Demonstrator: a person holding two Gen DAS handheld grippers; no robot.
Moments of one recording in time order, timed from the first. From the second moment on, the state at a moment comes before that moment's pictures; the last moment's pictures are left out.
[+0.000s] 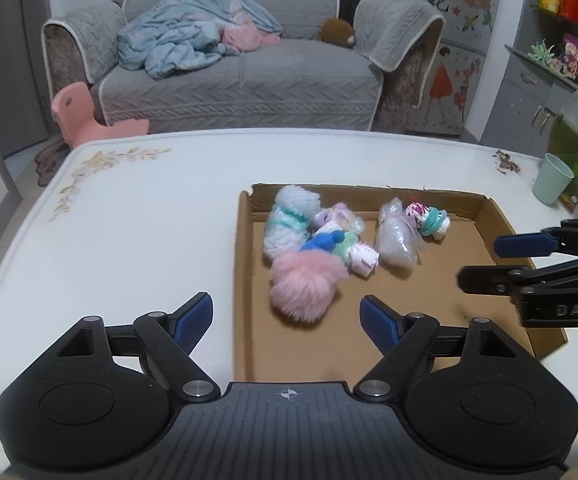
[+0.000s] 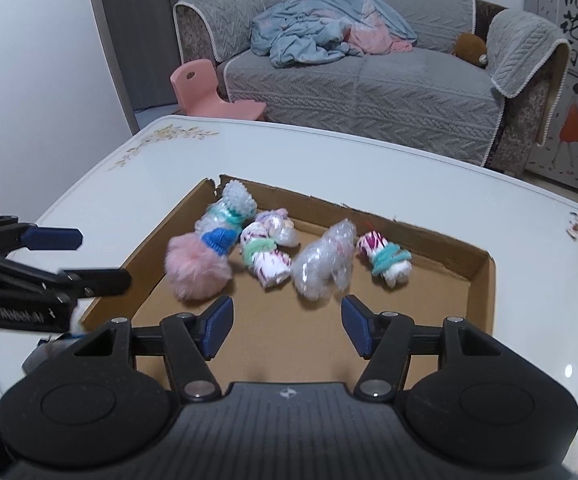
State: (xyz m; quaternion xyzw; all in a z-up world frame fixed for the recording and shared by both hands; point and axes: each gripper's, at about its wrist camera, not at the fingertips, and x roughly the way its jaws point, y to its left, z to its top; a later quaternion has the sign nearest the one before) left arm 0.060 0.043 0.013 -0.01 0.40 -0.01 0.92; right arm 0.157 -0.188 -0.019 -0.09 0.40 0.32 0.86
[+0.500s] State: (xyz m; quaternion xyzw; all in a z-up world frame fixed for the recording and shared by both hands) left arm -0.030 0.083 -0.024 0.03 0.39 0.01 0.92; right arm 0.071 -0.252 -0.044 -0.05 0.36 0.33 0.87
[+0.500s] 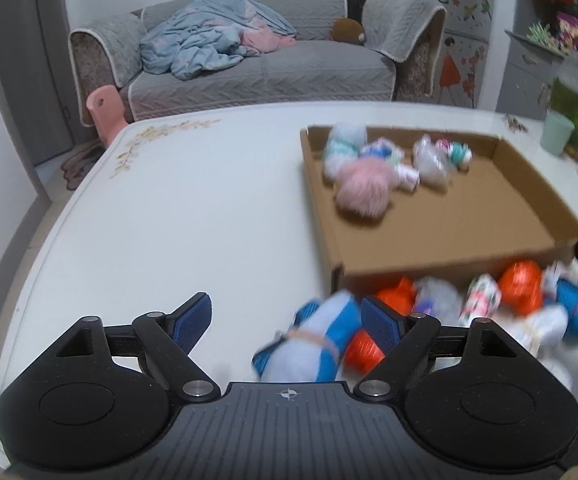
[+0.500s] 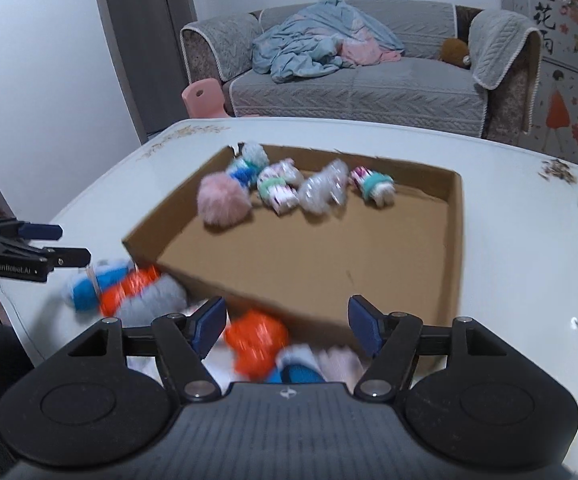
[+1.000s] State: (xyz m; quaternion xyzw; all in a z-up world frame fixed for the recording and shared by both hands) left arm -0.030 0.092 -0.077 0.08 0.41 -0.01 0.91; right arm 0.035 -0.264 -0.087 -0.11 0.33 0.34 0.87
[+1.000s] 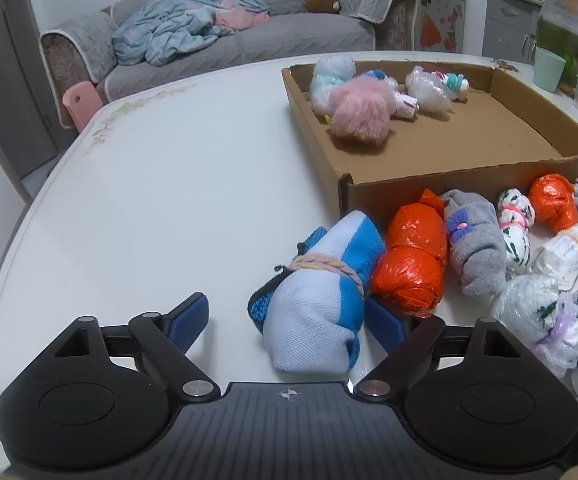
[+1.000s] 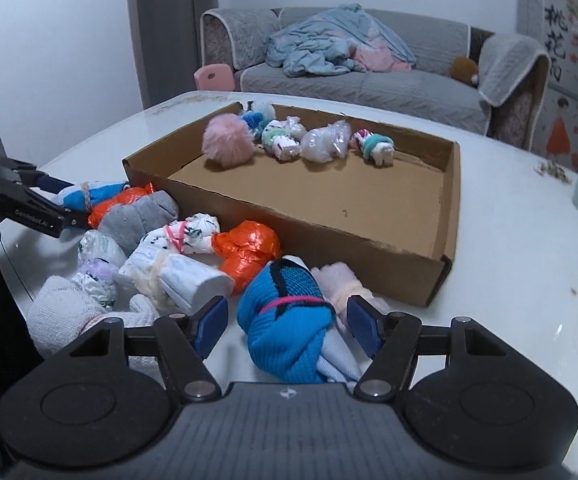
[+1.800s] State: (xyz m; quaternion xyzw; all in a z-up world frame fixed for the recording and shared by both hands) left arm -0.049 0.095 -0.068 0.06 0.40 -0.05 0.92; right arm 0.015 -0.276 -0.092 -0.08 0.34 0.37 0.86
